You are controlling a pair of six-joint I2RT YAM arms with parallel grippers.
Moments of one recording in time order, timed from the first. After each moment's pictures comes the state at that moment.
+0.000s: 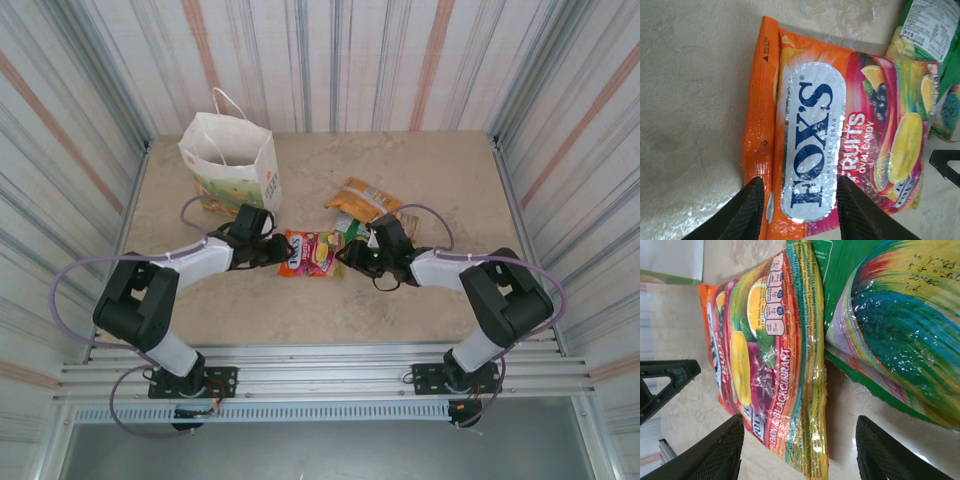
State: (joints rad) left arm -0.46 1.59 0.83 -0.20 0.28 -0.57; right arm 0.55 1.60 0.66 0.15 -0.35 0.88
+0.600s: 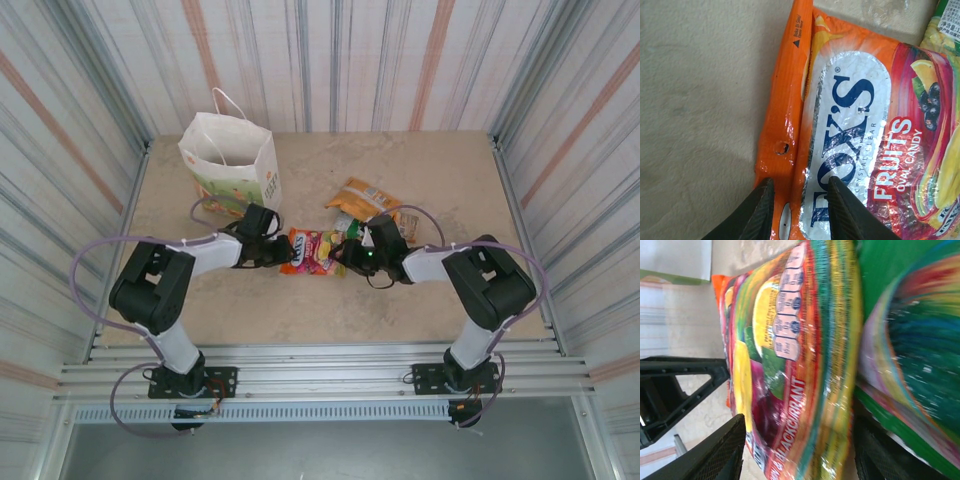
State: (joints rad) left arm -0.47 1.71 0.87 -0.16 0.29 -0.56; right arm 0.55 1.73 0.68 0.31 -0.43 0.91
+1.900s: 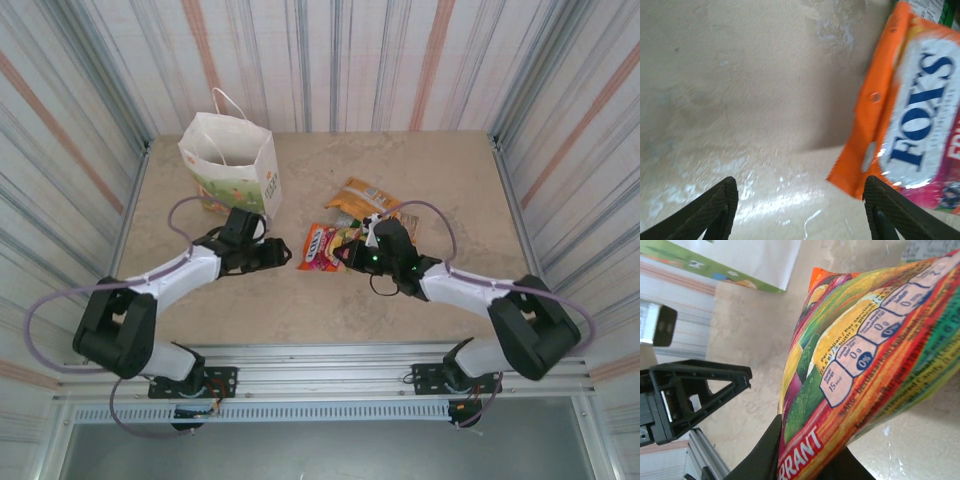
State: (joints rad) left arm -0.45 1.39 0.77 -0.33 0.24 -0.56; right arm 0.65 1.35 0.59 0.21 -0.28 0.89
